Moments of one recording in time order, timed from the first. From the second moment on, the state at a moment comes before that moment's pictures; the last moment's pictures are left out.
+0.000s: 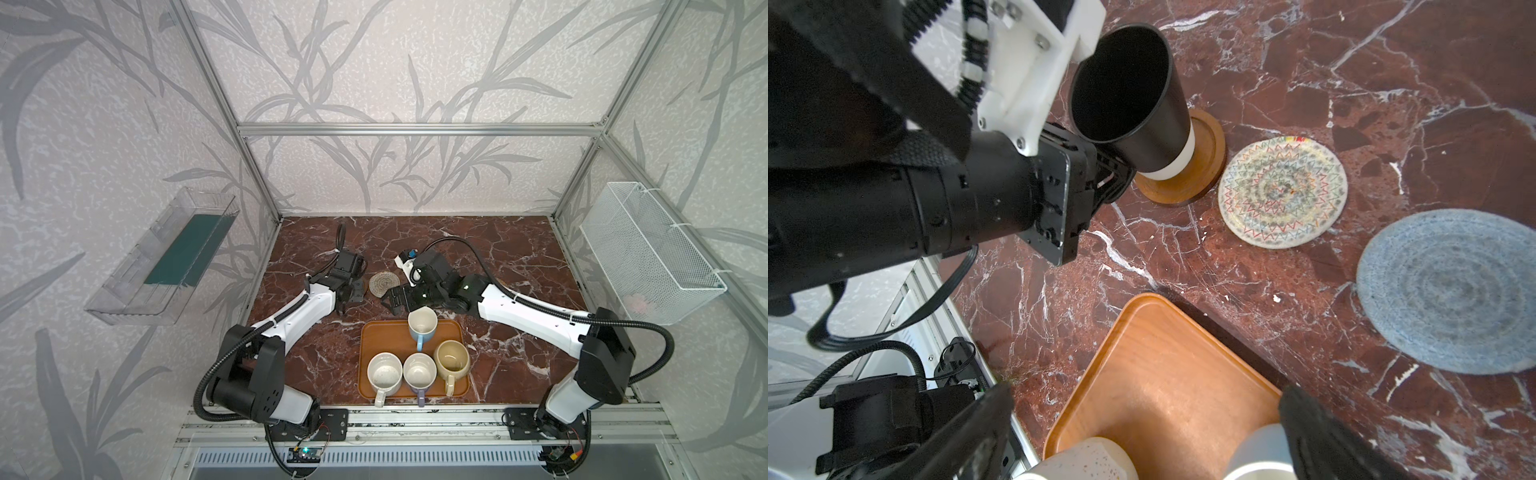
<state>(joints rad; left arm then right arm) -0.32 1.47 0.94 -0.52 -0.26 -0.33 0.89 1.64 1.30 -0.37 -0.18 0.50</state>
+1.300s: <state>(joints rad) -0.30 1.53 0.93 -0.49 -0.22 -0.38 0.89 1.64 1.28 -0.37 -0.18 0.50</state>
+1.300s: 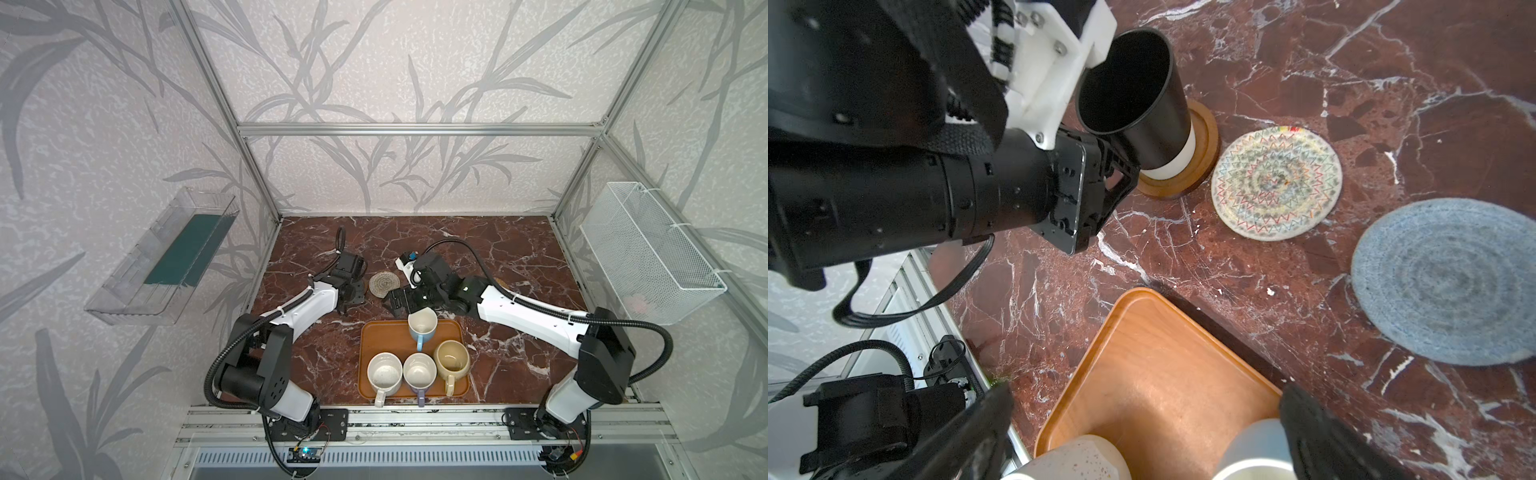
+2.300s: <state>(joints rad) -0.30 1.16 0.92 -0.62 -0.09 -0.48 0.90 1.40 1.16 -0.46 0.08 0.48</state>
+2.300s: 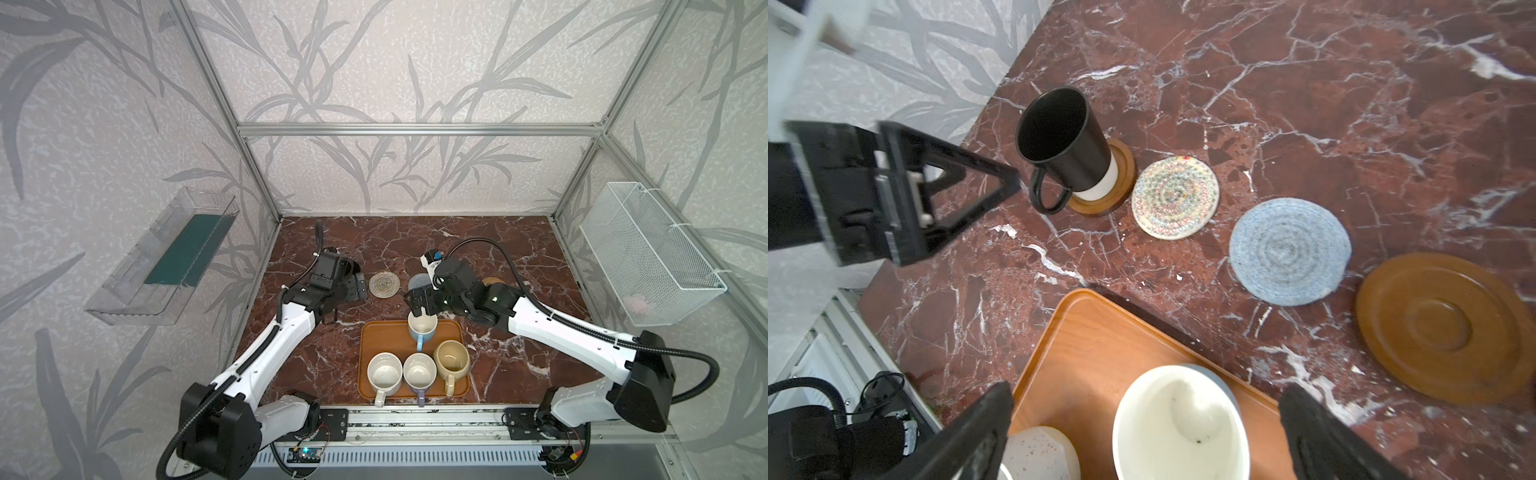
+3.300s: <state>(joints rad) -0.37 0.99 0.86 -0.59 0.48 -0.61 0.89 1.10 0.91 -0.73 0.12 0.51</state>
